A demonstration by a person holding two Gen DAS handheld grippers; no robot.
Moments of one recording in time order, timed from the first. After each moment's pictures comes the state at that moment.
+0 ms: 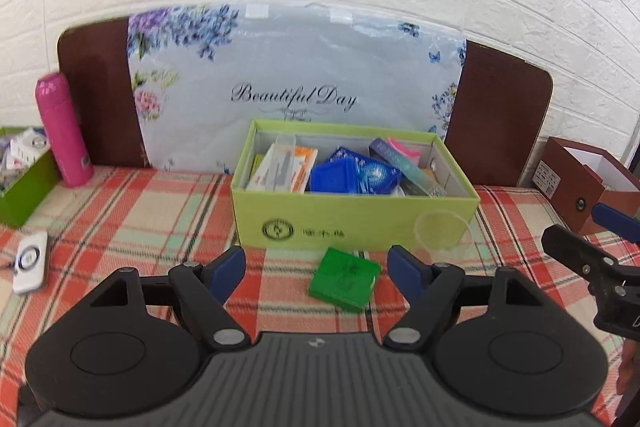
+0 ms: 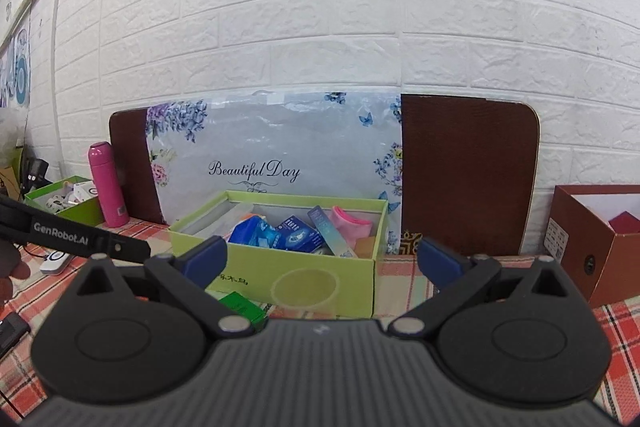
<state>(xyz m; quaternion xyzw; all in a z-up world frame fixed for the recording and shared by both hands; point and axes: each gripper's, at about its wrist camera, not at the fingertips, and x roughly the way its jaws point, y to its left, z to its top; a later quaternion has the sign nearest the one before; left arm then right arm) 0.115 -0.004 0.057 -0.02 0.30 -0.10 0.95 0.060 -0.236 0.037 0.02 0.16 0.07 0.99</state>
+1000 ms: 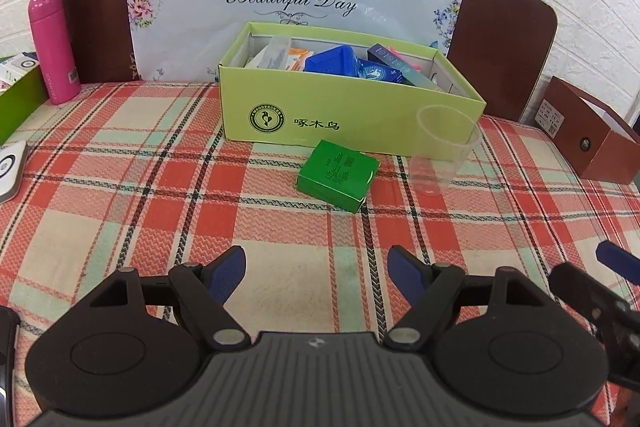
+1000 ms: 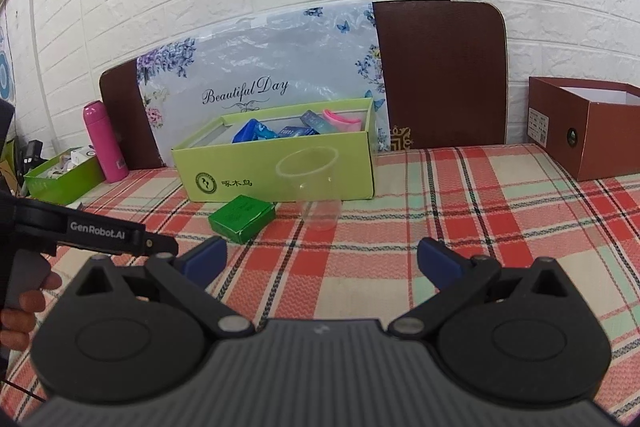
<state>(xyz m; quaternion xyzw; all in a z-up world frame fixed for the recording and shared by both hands) 0.101 -0.011 -0.011 -0.03 0.37 -0.11 0.92 0.004 -0.228 -0.025 0.07 0.23 0.04 0.97</state>
